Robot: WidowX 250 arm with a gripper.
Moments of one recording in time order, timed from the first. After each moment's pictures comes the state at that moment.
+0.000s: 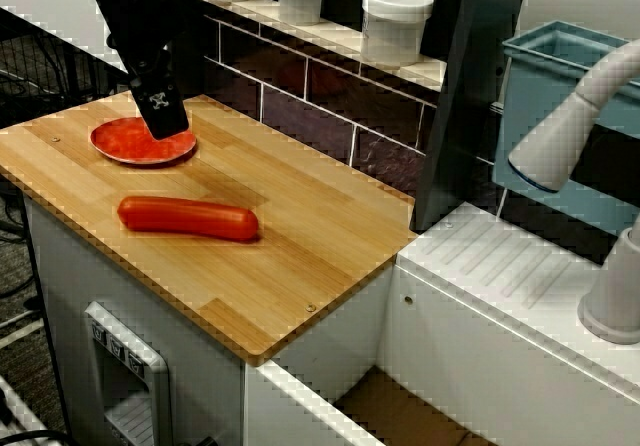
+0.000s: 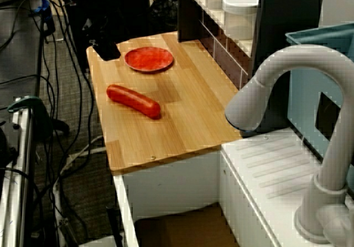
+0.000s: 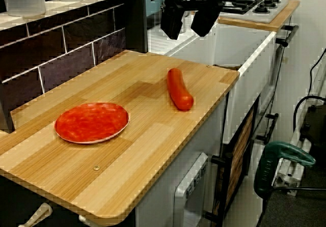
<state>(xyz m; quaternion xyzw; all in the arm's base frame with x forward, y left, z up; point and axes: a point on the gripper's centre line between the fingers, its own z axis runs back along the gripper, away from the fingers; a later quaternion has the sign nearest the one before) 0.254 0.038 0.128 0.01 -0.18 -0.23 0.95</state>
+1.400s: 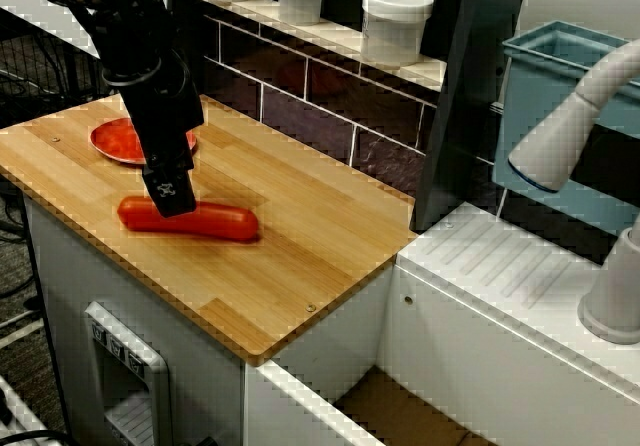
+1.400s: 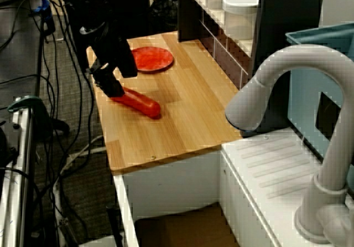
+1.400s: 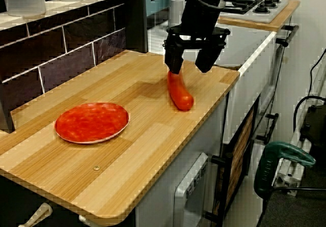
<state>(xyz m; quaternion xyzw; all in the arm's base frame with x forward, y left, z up) 0.254 0.024 0.068 0.03 -0.16 -0.31 0.94</state>
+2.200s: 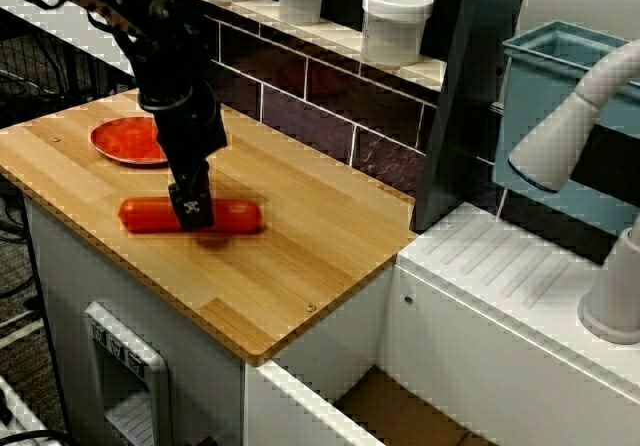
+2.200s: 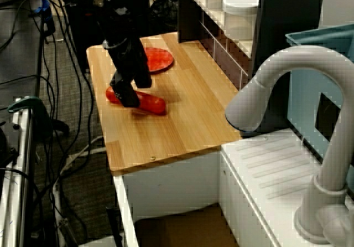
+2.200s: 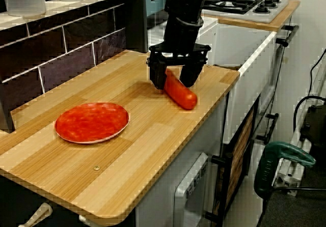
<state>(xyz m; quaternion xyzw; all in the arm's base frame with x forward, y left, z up) 0.277 0.029 0.040 0.04 -0.13 -0.30 0.94</state>
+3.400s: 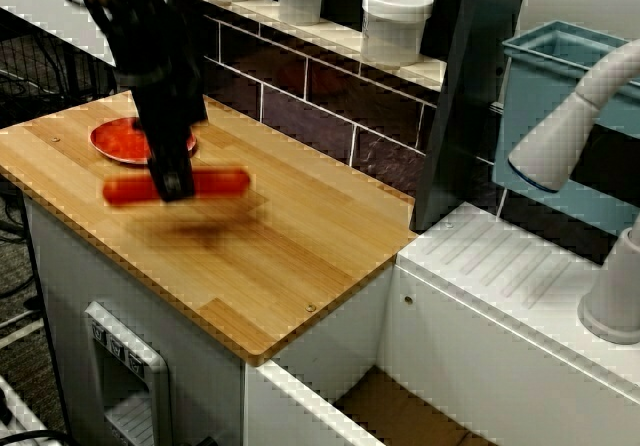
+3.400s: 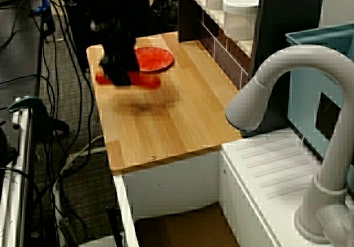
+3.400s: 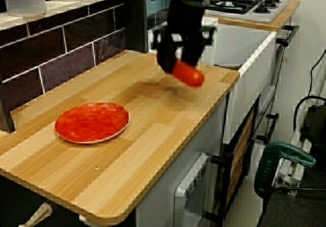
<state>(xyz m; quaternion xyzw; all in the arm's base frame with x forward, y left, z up) 0.265 0.044 0.080 0.02 -0.14 -0.28 0.95</state>
